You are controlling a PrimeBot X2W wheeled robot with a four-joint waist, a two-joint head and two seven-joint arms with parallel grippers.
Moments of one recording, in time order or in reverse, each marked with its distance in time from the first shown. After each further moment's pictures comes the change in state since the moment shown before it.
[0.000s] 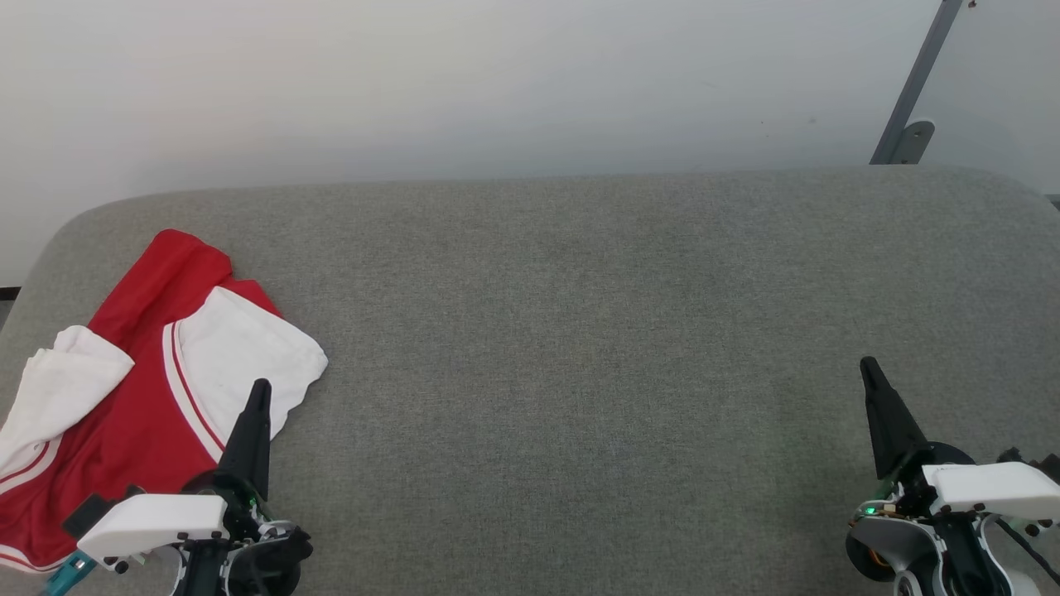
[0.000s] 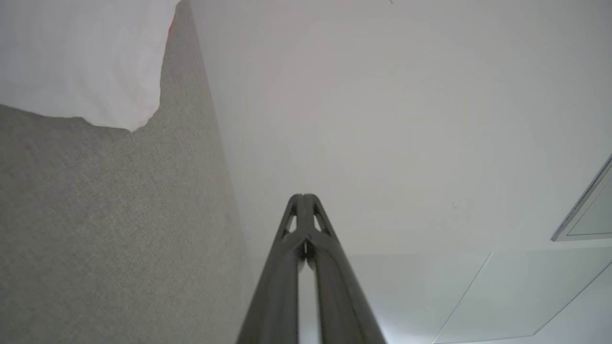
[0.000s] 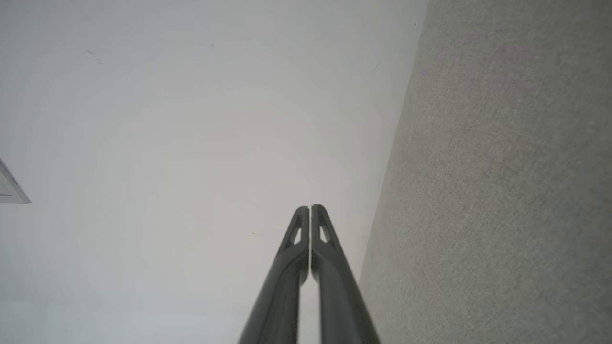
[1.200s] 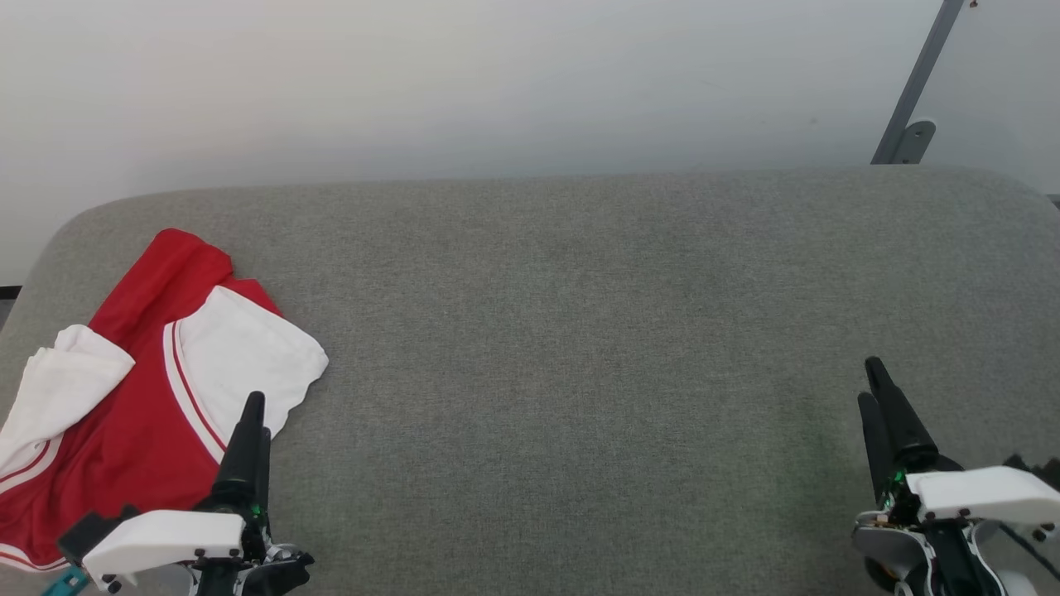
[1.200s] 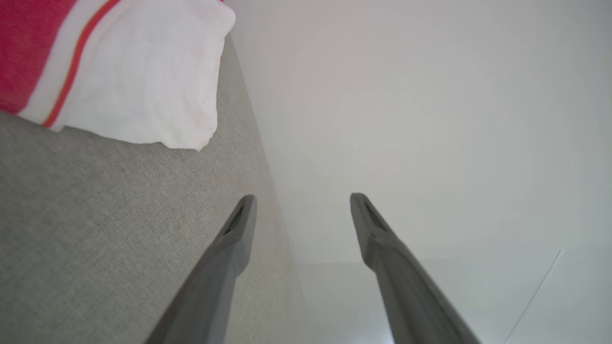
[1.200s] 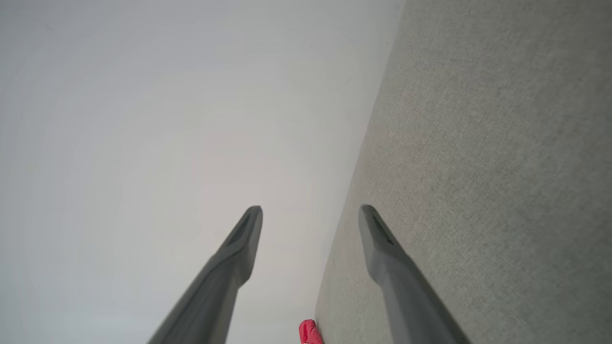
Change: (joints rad) left arm 0.024 0.018 -0.024 0.046 0.109 0.003 -0.062; right arm 0.003 -0.029 0.027 0.055 -0.080 0.000 -0.052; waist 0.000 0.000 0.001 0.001
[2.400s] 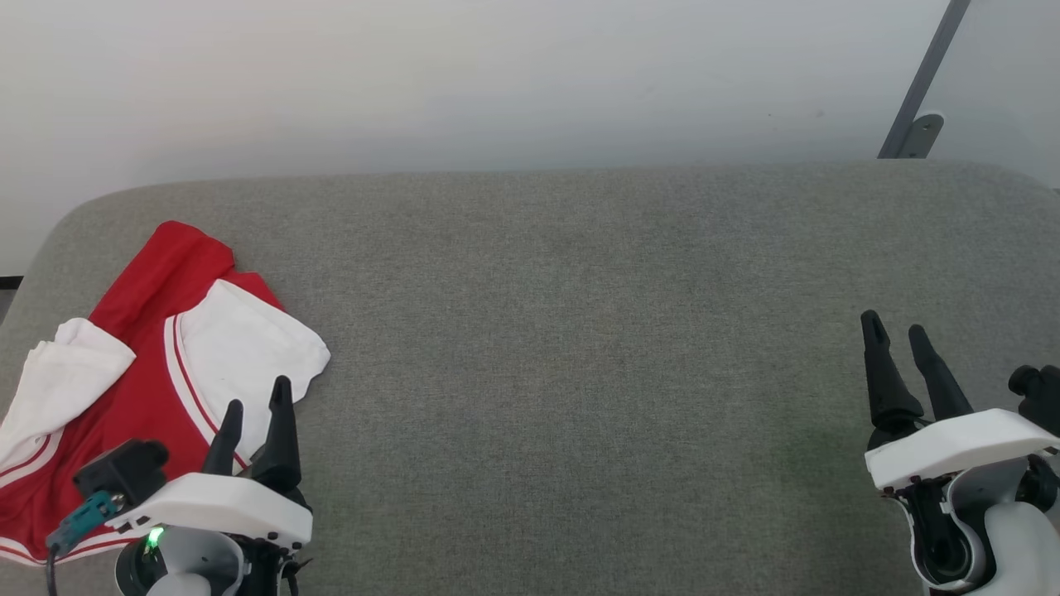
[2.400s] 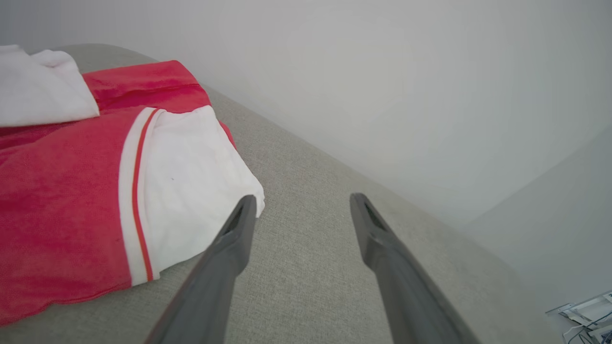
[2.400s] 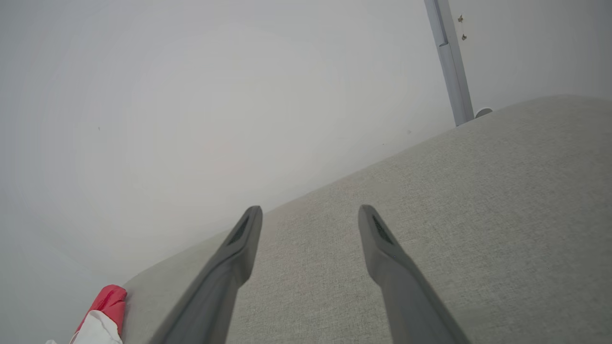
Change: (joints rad) left arm -0.019 0.086 -0.126 -0.046 0.778 0.127 -0.139; right arm -0.091 -0.081 0.048 0.005 -0.837 0.000 -0.149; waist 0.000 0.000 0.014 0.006
